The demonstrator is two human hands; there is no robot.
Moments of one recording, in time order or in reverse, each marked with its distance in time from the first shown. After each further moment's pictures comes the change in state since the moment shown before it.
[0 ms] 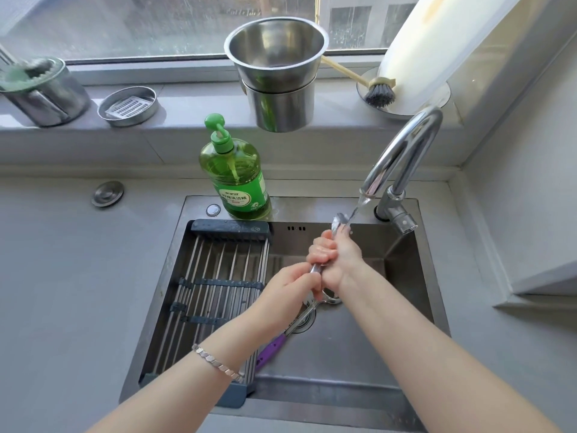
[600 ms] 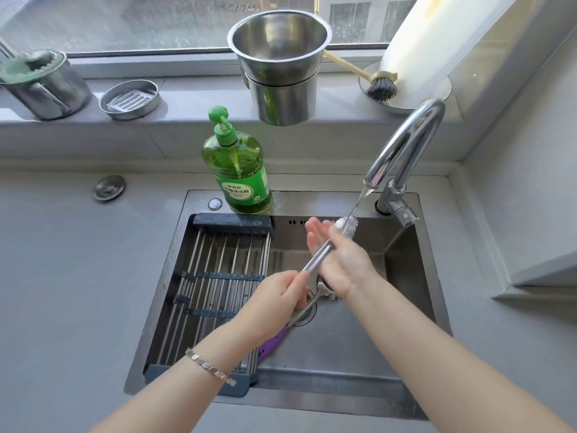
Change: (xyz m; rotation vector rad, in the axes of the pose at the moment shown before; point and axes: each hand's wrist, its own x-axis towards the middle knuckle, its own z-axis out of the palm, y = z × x) left_hand -0.026 -0.012 -0.012 0.358 0.048 -0.031; right_hand -0.005 0.010 -0.019 -0.040 -0.111 -0.126
